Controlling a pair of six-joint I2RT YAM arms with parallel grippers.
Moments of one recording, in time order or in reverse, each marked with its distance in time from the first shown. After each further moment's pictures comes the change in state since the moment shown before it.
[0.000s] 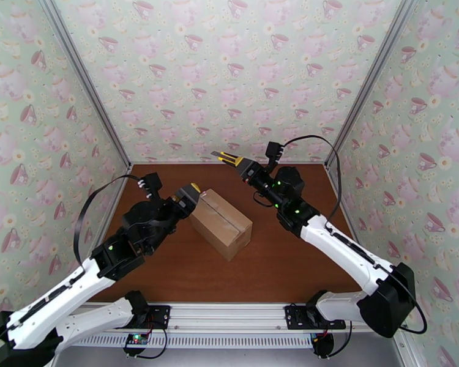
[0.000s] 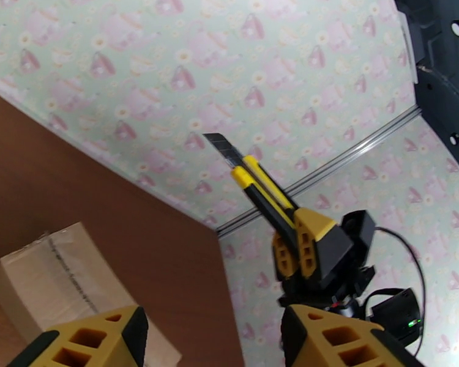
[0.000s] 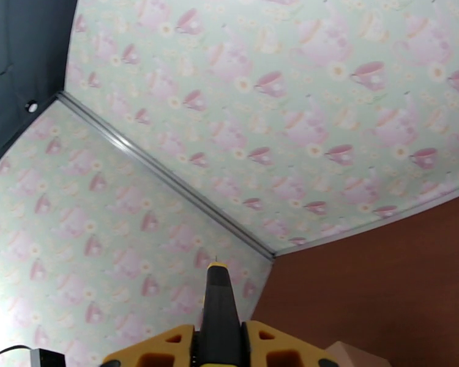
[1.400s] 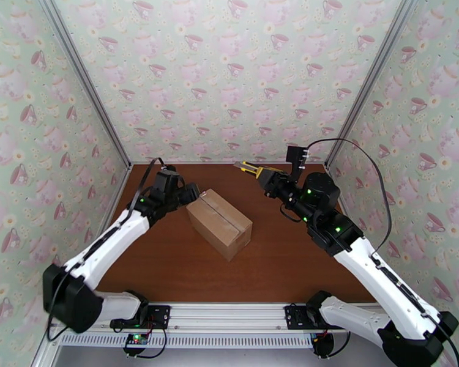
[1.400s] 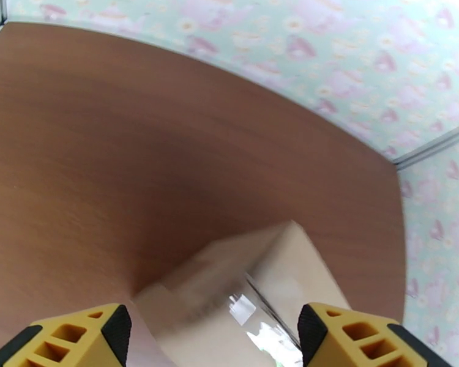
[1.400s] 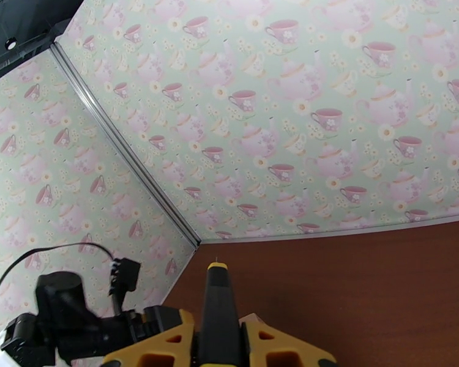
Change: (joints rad) left arm 0.459 0.529 0.171 -0.201 0.338 0.346; right arm -0.007 -0.266 0.041 -0.403 0.038 -0.302
